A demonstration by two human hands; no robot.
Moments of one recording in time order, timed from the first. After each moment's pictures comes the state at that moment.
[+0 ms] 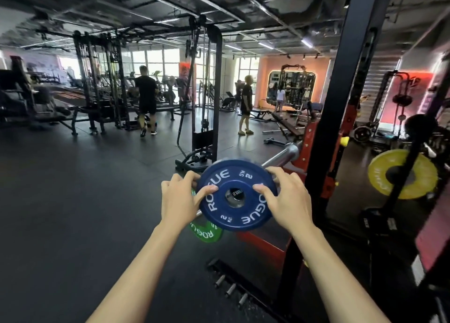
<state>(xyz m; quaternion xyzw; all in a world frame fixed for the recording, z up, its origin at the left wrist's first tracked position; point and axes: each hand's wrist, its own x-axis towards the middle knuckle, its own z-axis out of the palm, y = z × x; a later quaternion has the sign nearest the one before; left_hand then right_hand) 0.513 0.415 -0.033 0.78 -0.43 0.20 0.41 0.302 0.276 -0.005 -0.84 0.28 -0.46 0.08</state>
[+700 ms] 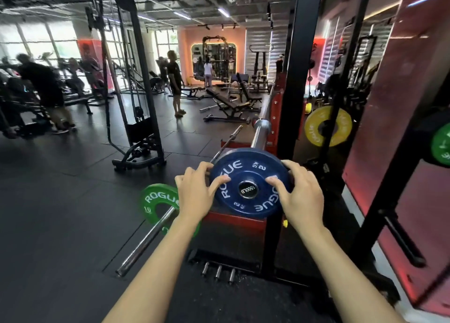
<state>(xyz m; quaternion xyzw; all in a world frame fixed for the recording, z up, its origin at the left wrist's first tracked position) 0.587 0.312 -0.059 0.68 -0.58 0.08 0.44 0.350 0.287 -0.044 -0.72 0.48 -0.51 0.01</state>
